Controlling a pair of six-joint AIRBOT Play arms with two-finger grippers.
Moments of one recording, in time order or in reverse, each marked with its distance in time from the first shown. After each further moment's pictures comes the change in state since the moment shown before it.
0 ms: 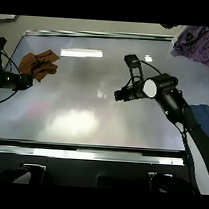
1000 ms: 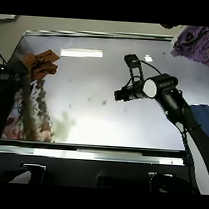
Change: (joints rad) left arm 0.103 -0.095 0.042 0.112 0.216 -0.250; right arm 0.000 0.000 0.000 0.000 -0.003 0.000
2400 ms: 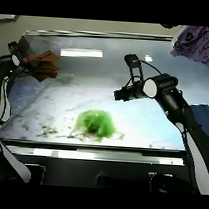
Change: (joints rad) left arm 0.109 -0.882 0.667 0.000 0.173 0.136; right arm 0.000 0.003 0.000 0.008 -0.001 0.014
